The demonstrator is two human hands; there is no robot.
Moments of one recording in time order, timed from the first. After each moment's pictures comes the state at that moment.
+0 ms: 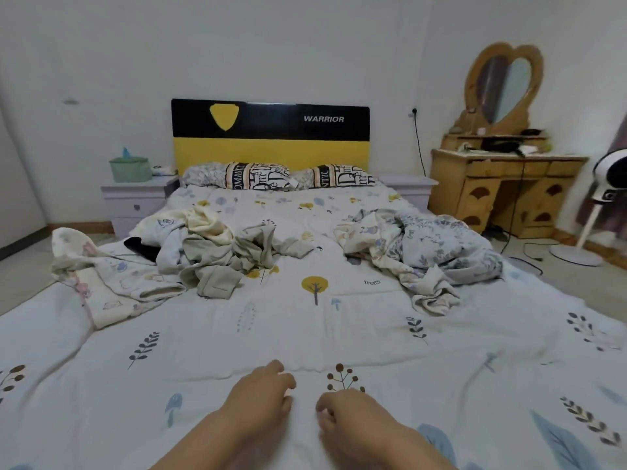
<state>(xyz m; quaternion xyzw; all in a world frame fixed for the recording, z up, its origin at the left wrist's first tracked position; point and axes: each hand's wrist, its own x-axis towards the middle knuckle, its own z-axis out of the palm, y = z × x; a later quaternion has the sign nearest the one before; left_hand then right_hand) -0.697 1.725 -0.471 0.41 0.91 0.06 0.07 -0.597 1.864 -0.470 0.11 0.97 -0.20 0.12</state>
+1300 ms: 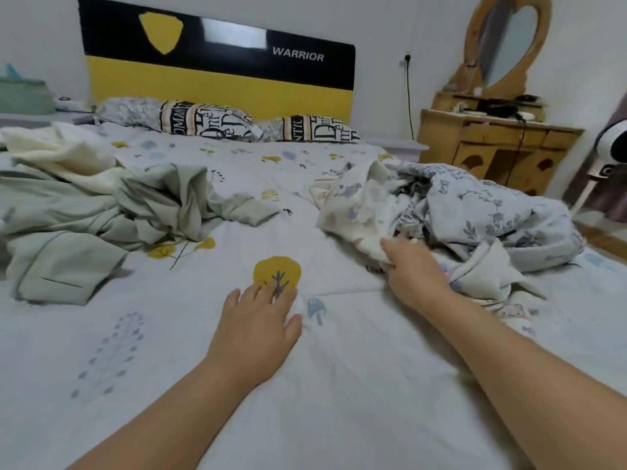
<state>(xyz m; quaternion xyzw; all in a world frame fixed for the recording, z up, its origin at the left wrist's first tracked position) -0.900 1.912 -0.577 0.40 0.90 0.07 -0.14 -0.821 2.135 -0.520 0.25 0.95 -0.05 -0.16</state>
